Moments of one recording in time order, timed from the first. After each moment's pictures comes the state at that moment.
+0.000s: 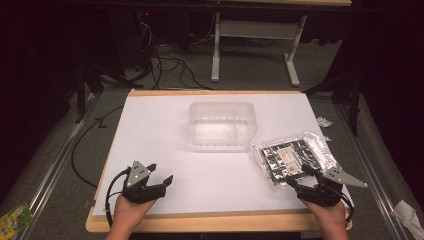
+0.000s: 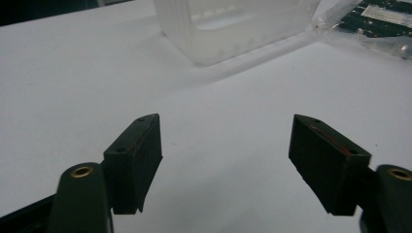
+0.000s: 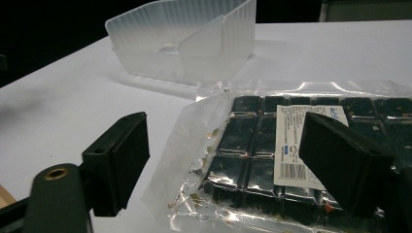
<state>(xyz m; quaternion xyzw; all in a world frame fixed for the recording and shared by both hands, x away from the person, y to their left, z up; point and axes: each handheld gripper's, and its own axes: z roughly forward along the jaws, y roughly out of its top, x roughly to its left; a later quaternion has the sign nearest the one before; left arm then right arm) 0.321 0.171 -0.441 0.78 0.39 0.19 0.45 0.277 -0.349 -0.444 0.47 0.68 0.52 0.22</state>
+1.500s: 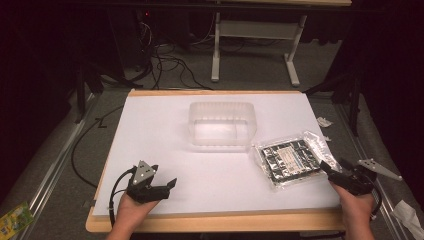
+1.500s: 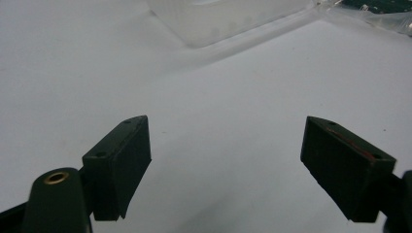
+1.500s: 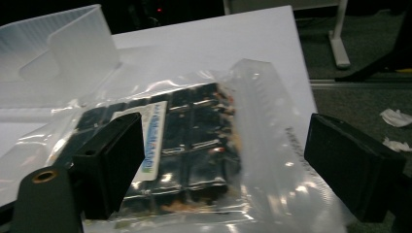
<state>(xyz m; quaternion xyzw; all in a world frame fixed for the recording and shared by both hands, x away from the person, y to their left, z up) 0.327 0.166 -0.451 0.80 0.38 0.19 0.43 0.300 -0.451 -0.456 0.59 0.60 0.46 0.28</state>
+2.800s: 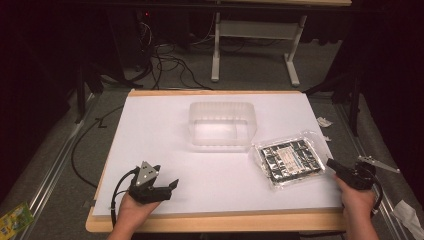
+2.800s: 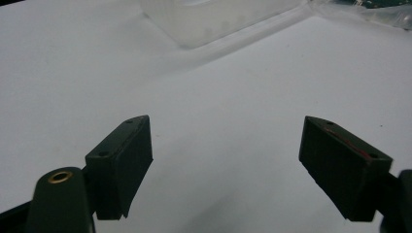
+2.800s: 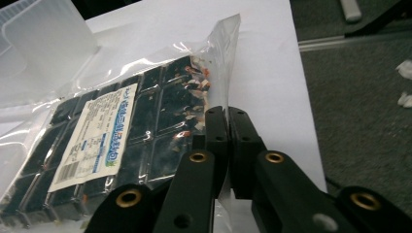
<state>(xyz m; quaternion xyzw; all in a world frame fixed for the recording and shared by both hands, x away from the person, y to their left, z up) 0.324 0.161 -0.450 0.80 0.36 0.19 0.43 0.317 -0.468 -0.470 0.63 0.60 0.45 0.21</state>
